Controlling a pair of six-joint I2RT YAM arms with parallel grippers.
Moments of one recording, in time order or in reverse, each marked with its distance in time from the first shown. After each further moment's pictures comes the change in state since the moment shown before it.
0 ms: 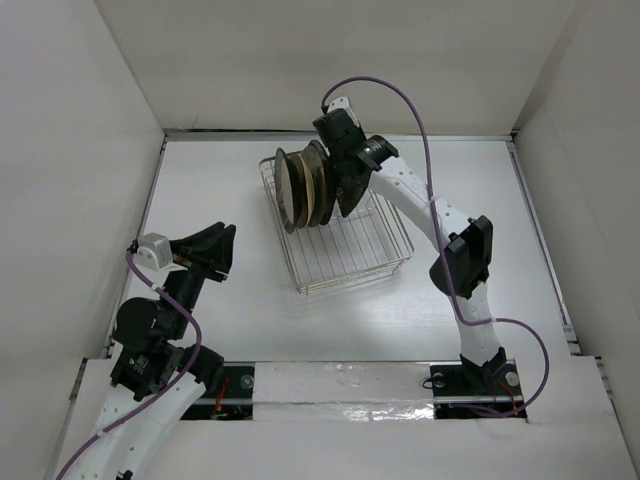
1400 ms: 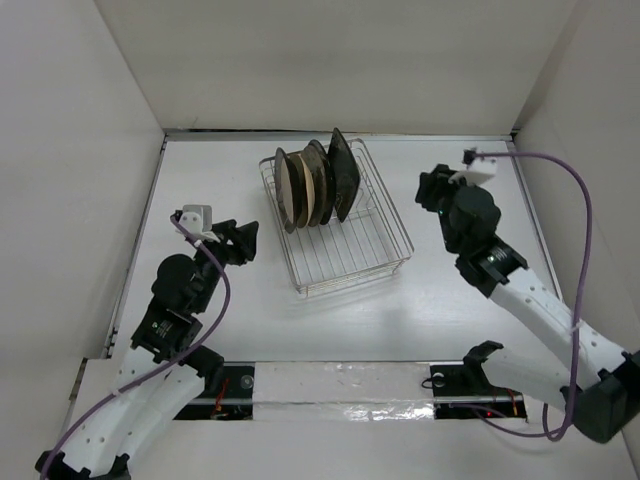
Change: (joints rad) left arm 0.000 0.224 0.003 -0.049 -0.066 0.015; right arm -0.114 -1.035 -1.222 0.825 -0.194 0.249
